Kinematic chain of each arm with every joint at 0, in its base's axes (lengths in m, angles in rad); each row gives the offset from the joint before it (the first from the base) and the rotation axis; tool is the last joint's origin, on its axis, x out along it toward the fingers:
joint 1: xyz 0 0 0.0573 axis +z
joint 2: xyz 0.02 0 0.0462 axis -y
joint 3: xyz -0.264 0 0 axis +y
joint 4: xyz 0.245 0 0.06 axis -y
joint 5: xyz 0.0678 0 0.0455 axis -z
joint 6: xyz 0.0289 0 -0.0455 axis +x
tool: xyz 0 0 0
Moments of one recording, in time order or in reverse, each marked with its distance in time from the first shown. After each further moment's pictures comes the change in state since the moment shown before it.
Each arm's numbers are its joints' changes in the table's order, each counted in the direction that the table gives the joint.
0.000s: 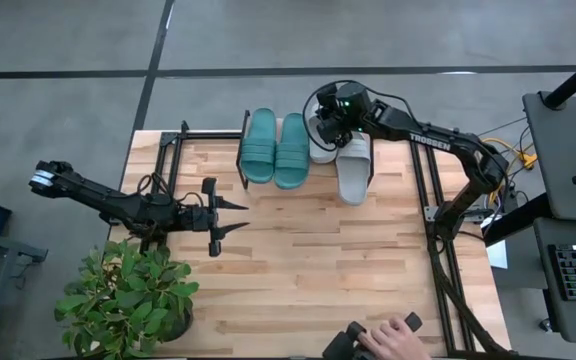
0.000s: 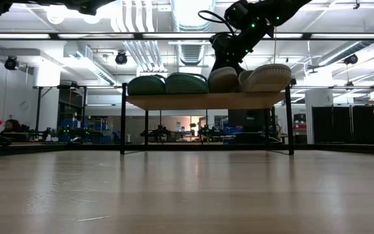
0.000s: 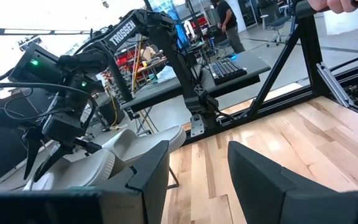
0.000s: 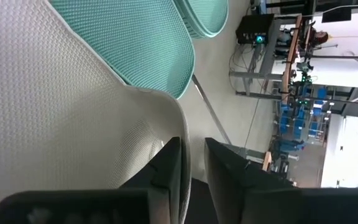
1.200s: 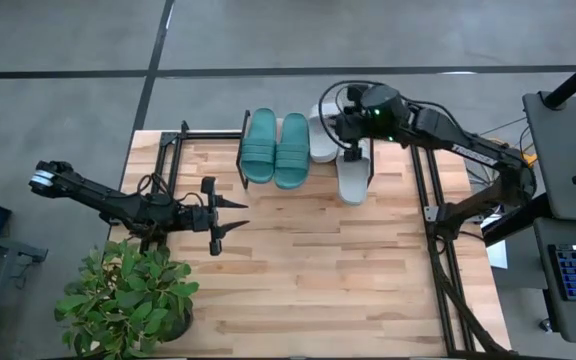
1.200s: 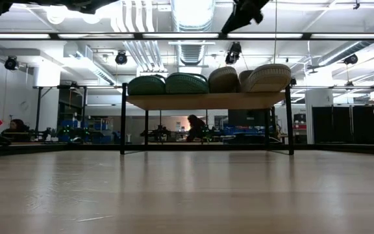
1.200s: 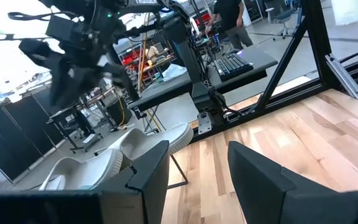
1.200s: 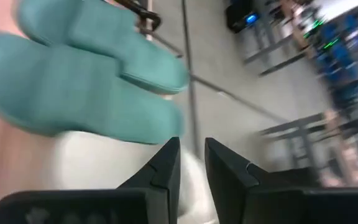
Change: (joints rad) left arm 0.000 0.000 0.000 -0.001 -0.023 0.037; right arm 0.181 0.232 -0.153 -0.355 0.071 0.669
